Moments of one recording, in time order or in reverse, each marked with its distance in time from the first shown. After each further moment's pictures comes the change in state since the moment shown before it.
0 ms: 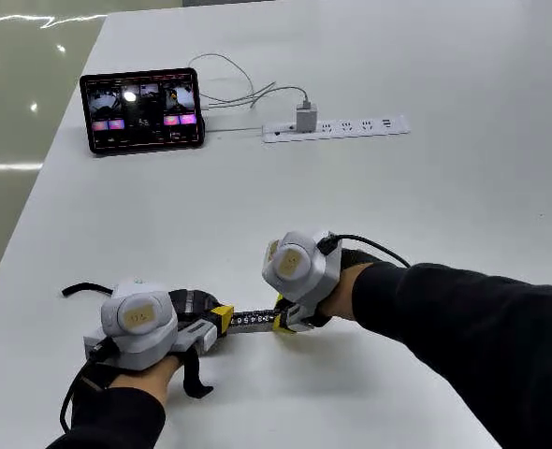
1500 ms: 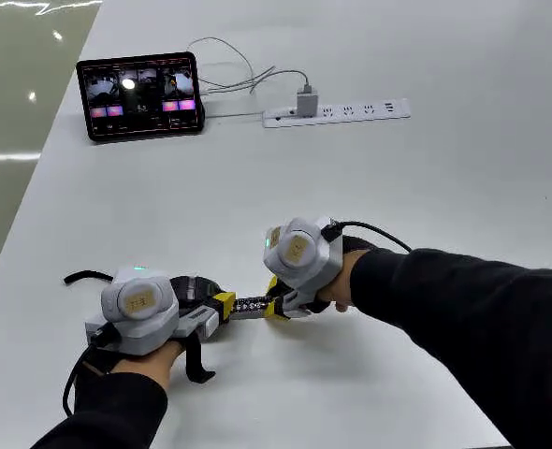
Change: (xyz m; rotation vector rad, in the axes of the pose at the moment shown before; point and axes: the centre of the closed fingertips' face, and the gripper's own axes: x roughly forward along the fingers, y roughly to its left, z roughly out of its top) left arm 0.000 0.000 0.000 -0.006 0.004 -0.005; right arm 0.006 0.003 0.015 -0.042 -0.090 0.034
